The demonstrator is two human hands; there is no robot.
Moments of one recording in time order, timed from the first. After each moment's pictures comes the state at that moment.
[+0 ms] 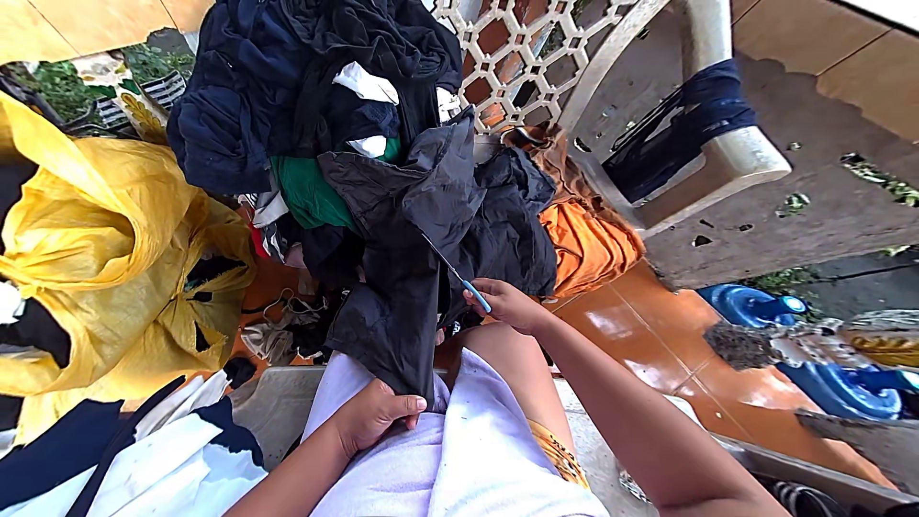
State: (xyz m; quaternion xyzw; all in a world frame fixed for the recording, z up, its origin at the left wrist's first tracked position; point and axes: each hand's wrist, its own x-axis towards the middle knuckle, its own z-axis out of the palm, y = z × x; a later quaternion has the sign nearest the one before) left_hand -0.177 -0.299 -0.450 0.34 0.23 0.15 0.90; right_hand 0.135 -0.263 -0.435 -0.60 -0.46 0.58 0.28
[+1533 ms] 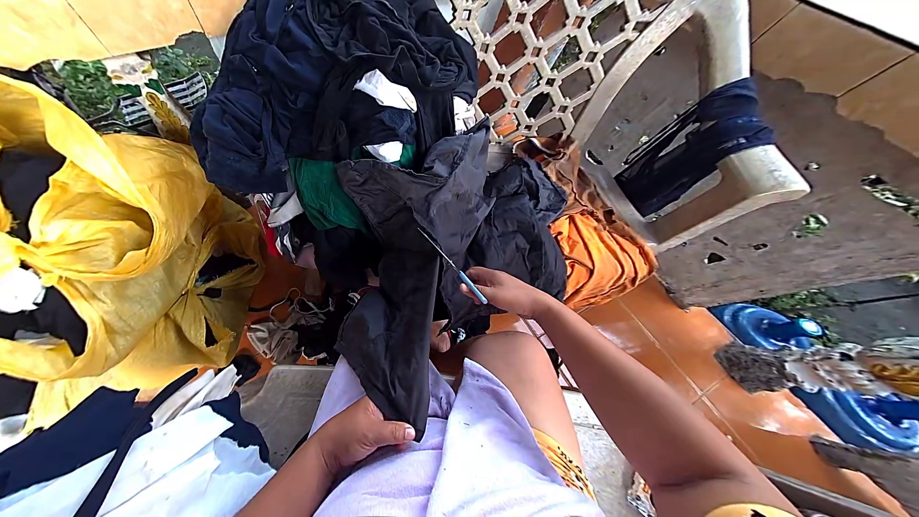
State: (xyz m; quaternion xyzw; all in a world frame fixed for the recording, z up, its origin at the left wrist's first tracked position) left_hand -0.212 -0.305 -0.440 0.38 0.20 0.15 0.89; right_hand 0.128 -0.224 -0.410 -0.61 -0.55 0.55 0.17
